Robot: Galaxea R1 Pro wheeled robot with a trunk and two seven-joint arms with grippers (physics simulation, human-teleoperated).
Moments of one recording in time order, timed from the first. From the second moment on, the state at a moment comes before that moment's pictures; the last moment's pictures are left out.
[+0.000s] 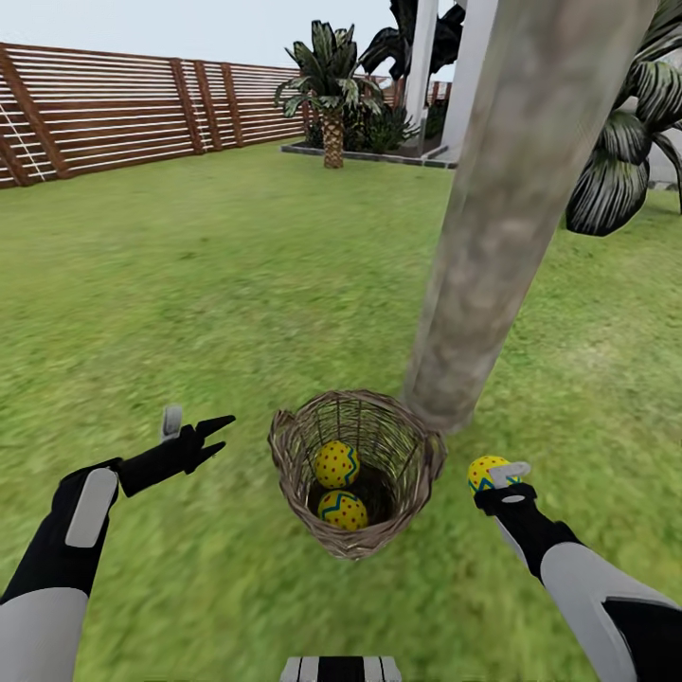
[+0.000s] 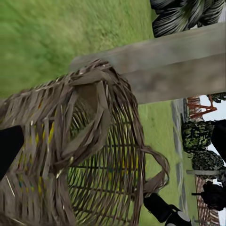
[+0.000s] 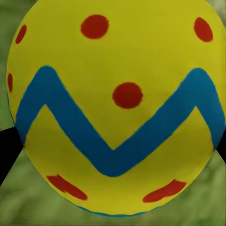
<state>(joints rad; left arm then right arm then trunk) -0.61 0.15 0.34 -1.10 0.71 1.01 -0.56 -0.85 -0.13 -0.04 -0.24 0.28 0.15 -0.15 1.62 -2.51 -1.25</state>
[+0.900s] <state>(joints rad) -0.61 0.22 0.36 -1.03 0.72 0.99 -0.64 -0.85 -0.14 -0.04 -0.26 0.28 0.14 -0.15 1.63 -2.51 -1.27</state>
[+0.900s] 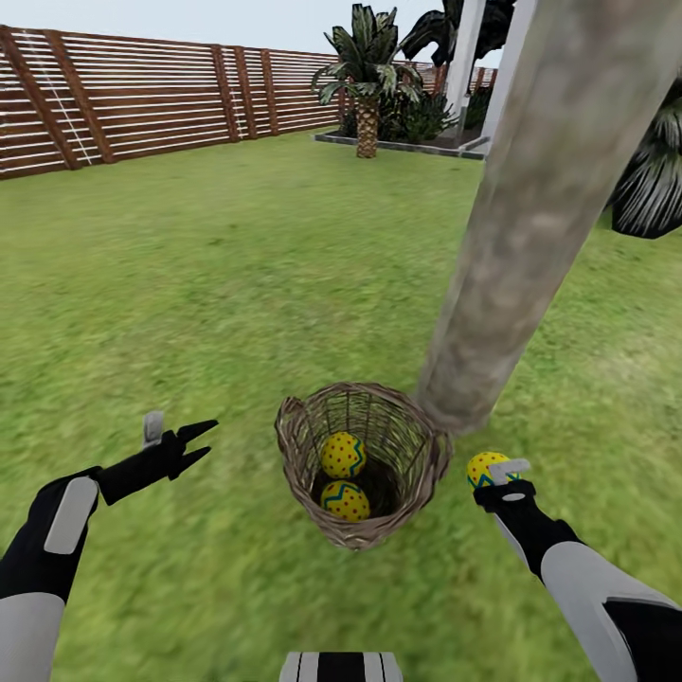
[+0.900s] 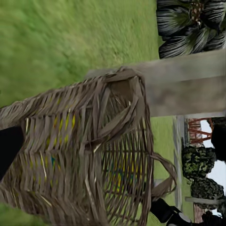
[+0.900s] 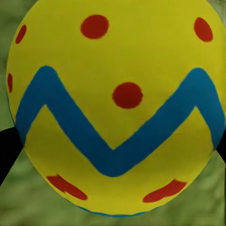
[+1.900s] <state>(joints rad) -0.61 0.22 0.36 -1.02 0.72 1.00 -0.63 -0.85 -0.14 -0.04 -0.26 0.28 0.14 -0.27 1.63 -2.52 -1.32</state>
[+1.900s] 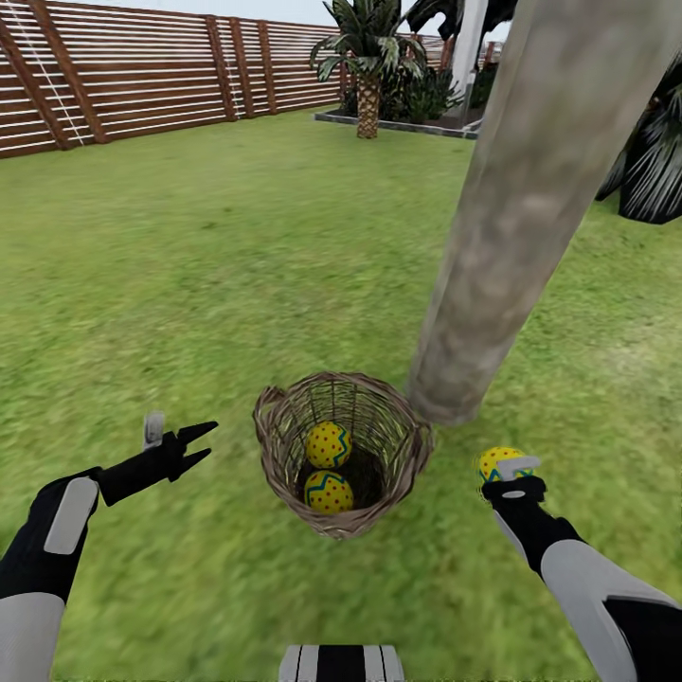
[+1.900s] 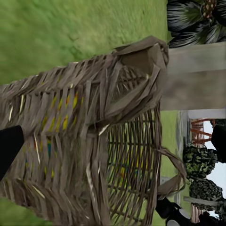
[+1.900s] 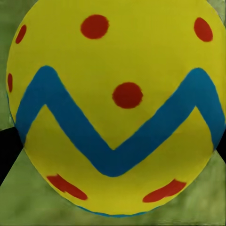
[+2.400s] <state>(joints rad) -0.61 0.22 0.36 -1.03 0.72 1.00 -0.63 -0.87 -0.13 -0.04 -0.25 0.27 0.12 -0.30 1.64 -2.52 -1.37</state>
